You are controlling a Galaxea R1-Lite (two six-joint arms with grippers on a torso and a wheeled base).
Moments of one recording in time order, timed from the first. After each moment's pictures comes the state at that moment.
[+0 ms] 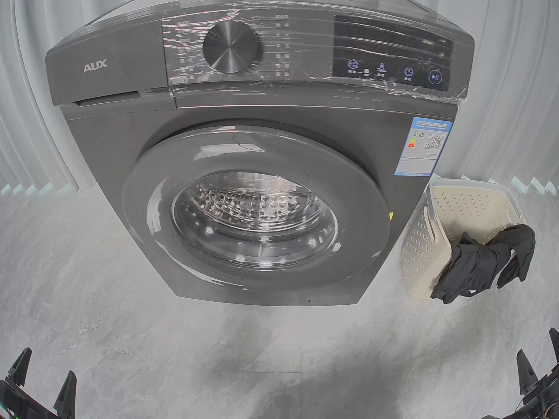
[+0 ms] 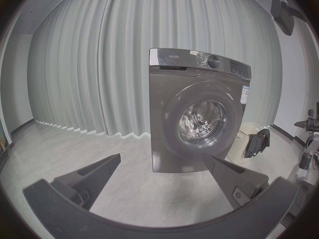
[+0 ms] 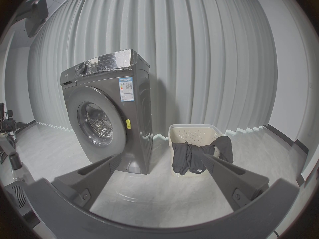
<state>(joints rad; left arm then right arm) 0.00 0.02 -0.02 0.00 -0.01 -0.02 0.01 0.02 -0.02 0.00 0.01 0.00</state>
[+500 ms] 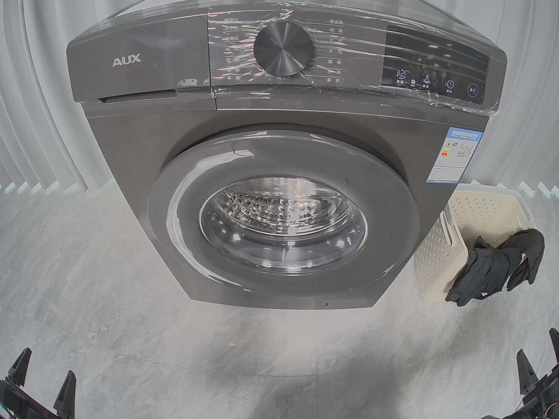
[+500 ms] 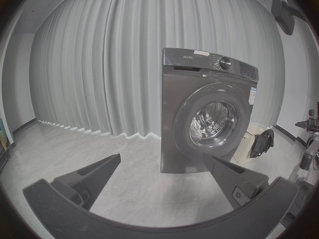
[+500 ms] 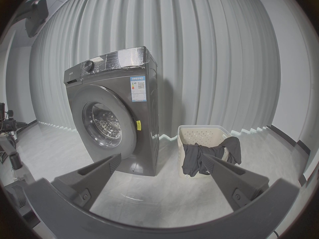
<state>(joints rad) 0.00 0.02 -0.02 0.00 0.00 -0.02 0.01 0.02 -0.02 0.00 0.01 0.00</state>
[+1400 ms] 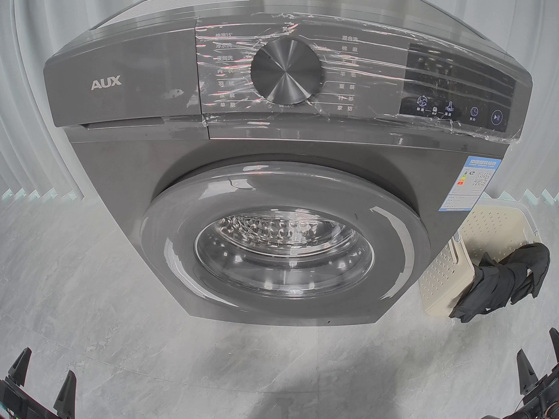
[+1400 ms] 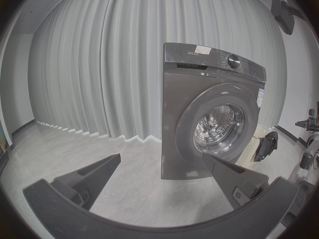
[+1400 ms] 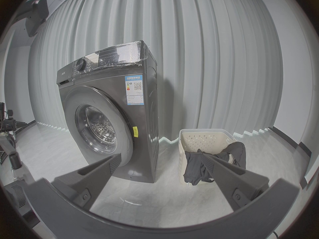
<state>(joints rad) 0.00 0.02 -0.02 0.00 0.00 -0.01 0.00 0.02 -0.02 0.00 0.01 0.00</state>
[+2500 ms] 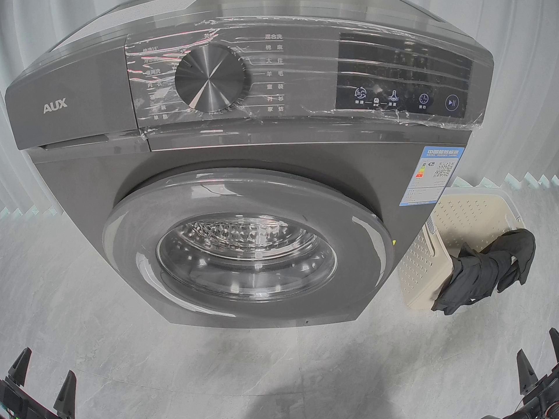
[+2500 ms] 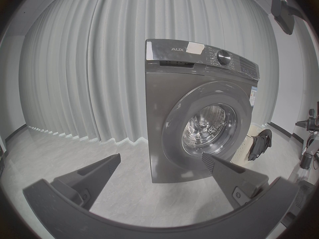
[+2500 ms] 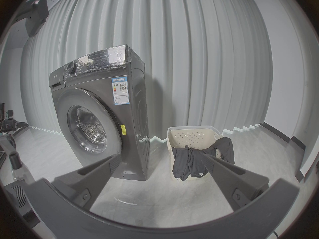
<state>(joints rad) 0.00 0.02 -0.02 0.00 0.00 -0.01 0.00 0.02 -0.02 0.00 0.01 0.00</state>
